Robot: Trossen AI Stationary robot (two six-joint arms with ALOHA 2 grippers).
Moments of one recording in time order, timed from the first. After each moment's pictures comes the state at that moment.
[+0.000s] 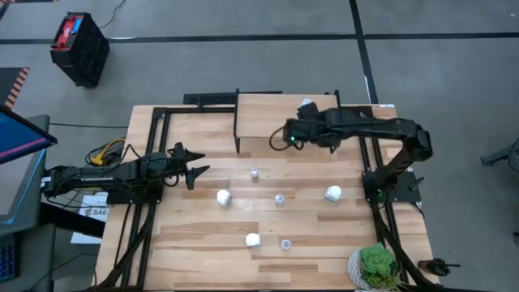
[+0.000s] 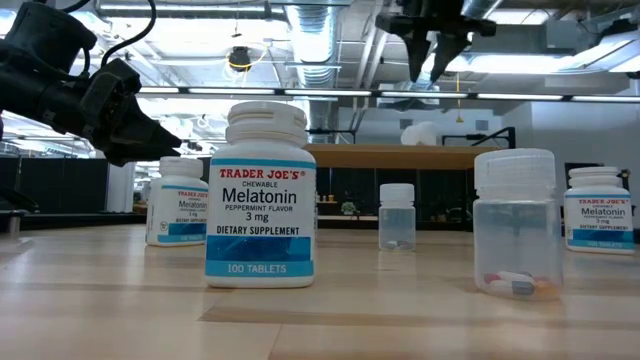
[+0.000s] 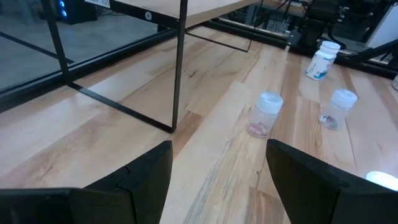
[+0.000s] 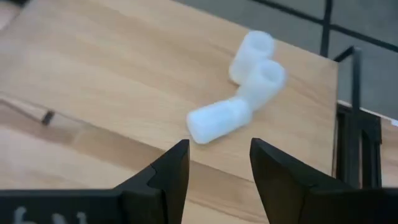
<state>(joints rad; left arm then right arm) 0.17 0.34 0.02 0.04 -0.19 -0.23 -0.11 1.63 1.67 -1.35 0.71 0.99</state>
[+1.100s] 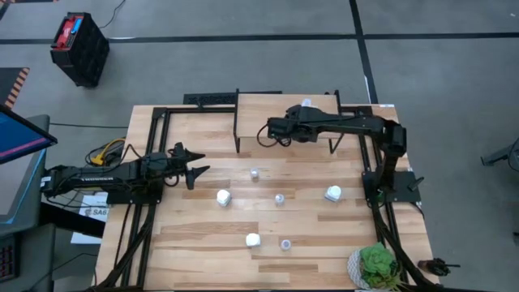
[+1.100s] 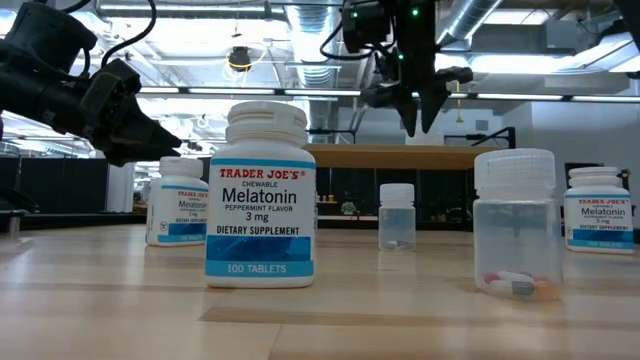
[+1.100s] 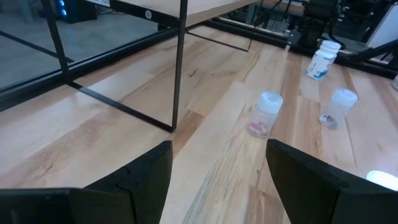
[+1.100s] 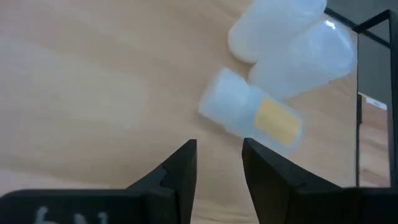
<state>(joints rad) 0.17 0.35 0.02 0.04 -0.19 -0.23 -0.23 1.85 1.67 -1.38 0.67 0.99</state>
